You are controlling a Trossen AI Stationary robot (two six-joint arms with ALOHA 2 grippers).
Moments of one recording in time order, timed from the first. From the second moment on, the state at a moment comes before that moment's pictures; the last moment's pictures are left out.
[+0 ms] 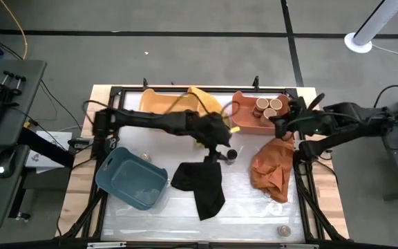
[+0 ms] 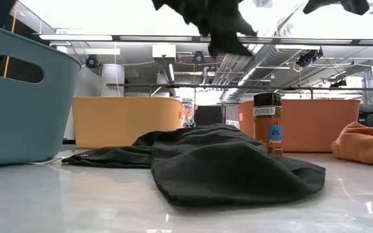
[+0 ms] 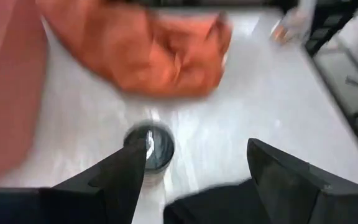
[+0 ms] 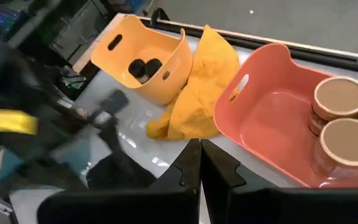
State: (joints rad) left arm 0.03 1.99 1.70 -0.47 0.26 0.08; right arm 0.22 0.86 1.19 -1.14 0.60 1.06
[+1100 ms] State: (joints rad) left arm -0.01 2.16 1.72 -0.30 0.01 0.09; right arm 0.25 1.01 1.11 -1.14 0.56 1.12
